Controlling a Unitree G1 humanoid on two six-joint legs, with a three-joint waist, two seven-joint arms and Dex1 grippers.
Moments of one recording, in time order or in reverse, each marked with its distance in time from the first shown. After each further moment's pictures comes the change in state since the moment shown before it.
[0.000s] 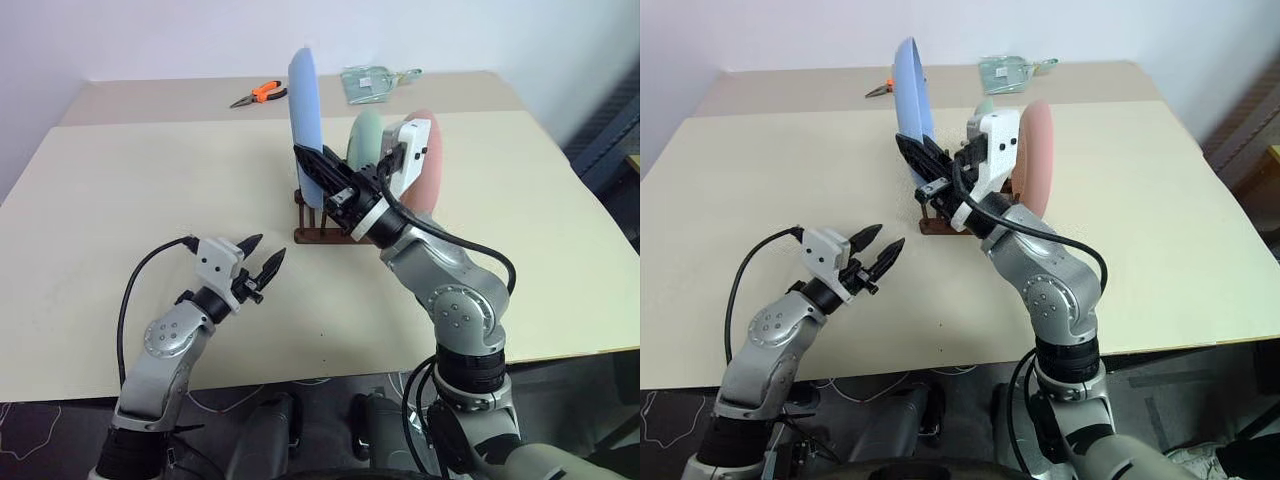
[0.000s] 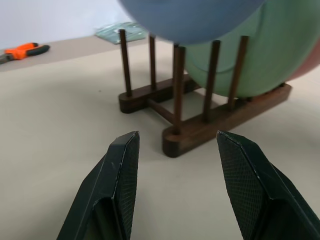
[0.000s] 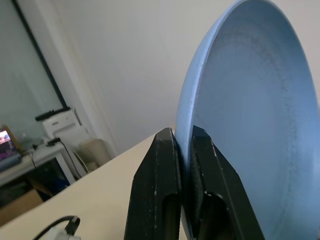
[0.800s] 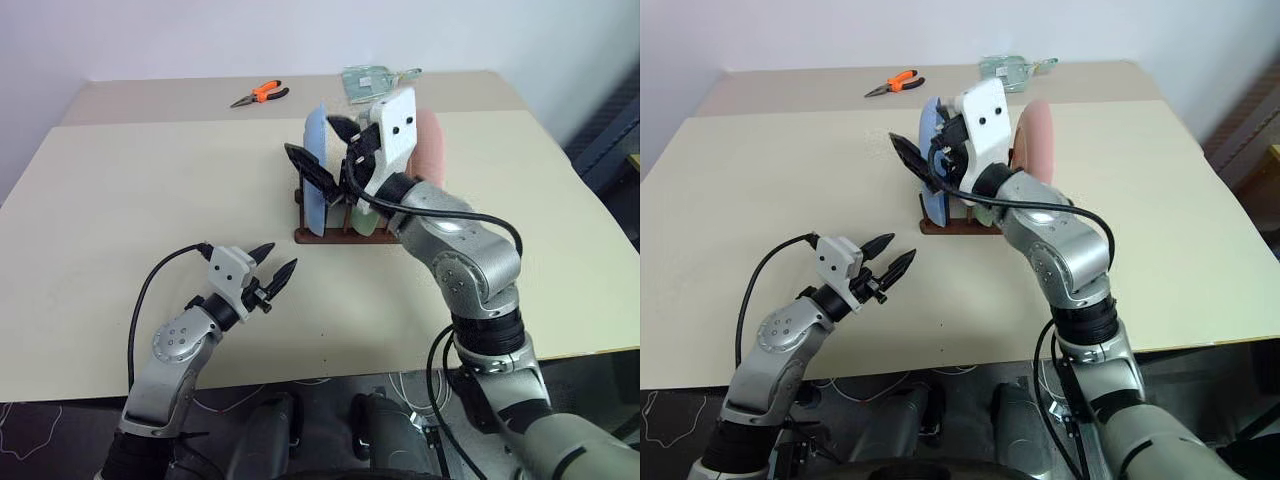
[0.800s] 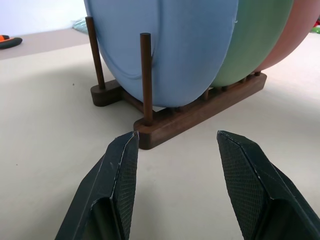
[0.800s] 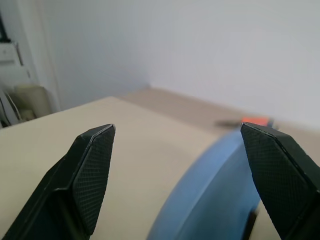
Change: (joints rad) left arm 0.009 -0.018 -0.038 -0.001 0.028 0.001 -0.018; right arm -0.195 -0.255 0.133 0.086 -0.274 -0.137 0.097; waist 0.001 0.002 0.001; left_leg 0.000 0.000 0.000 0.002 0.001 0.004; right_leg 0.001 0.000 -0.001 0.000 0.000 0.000
